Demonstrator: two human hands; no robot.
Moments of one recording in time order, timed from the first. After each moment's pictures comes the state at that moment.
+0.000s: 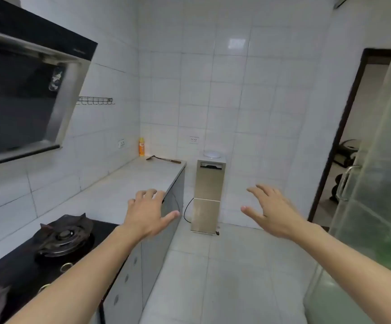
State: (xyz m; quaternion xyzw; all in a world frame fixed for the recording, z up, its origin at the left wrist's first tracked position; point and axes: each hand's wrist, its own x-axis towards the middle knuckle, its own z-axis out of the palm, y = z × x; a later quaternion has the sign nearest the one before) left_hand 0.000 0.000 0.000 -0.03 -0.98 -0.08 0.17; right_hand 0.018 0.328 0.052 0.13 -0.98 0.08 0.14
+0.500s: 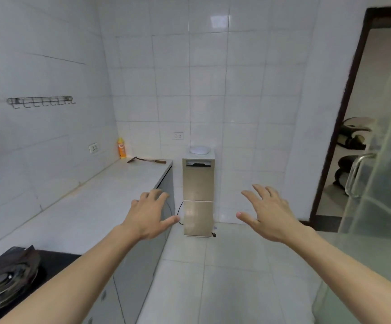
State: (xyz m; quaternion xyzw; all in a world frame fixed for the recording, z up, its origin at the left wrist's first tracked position) left_hand -0.219 0.116 -0.009 -0.10 -0.99 -0.03 0.13; right_hand -0.195 0.438 0.008 0.10 -0.99 0.04 0.12
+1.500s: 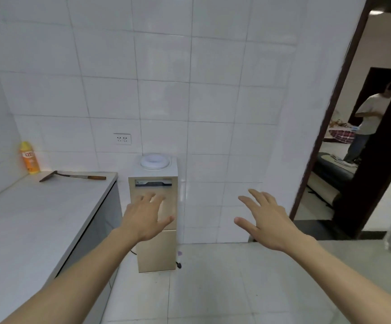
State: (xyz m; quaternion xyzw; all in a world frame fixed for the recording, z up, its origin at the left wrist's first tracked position) left_hand -0.761 0.230 -0.061 -0.16 -0.98 -0.09 0.09; right_hand -0.654 0.537 -0.020 0.02 -1.00 0.05 0.08
